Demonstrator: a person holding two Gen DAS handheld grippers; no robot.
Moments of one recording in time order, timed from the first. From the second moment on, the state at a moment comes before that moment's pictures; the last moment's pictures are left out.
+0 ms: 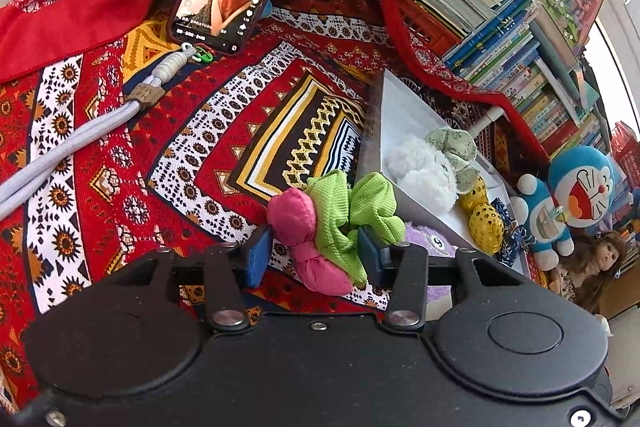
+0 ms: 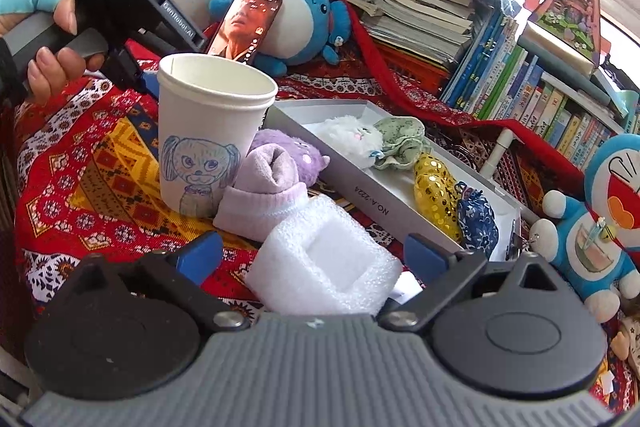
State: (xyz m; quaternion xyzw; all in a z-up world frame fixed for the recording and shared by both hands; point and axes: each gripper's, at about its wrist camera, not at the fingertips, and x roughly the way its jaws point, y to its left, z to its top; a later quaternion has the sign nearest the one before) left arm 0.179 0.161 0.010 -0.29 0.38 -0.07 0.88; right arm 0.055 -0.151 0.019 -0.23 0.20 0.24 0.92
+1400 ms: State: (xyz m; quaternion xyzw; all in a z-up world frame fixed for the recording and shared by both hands) left arm 0.182 0.147 0.081 -0.22 0.32 -0.08 0.92; right arm 0.064 -0.194 0.075 -0.17 0.15 0.18 0.96
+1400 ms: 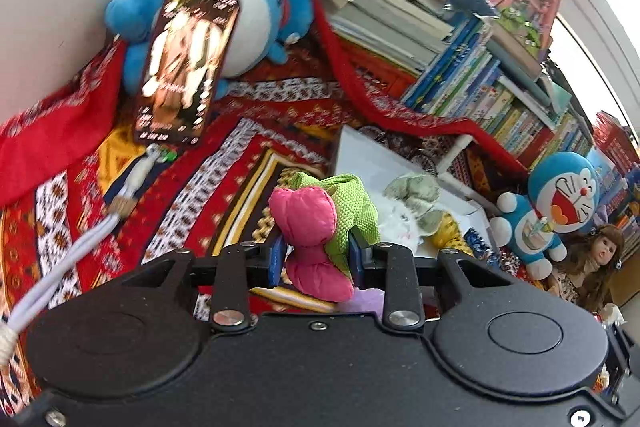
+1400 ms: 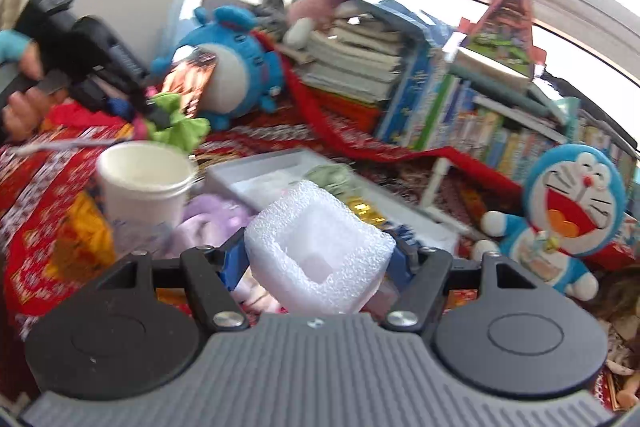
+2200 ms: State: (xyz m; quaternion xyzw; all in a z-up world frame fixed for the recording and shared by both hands) left arm 0.271 0.022 0.100 -0.08 0.45 -0.16 0.87; right arm 0.196 -0.256 0.072 0.05 0.31 0.12 0.94
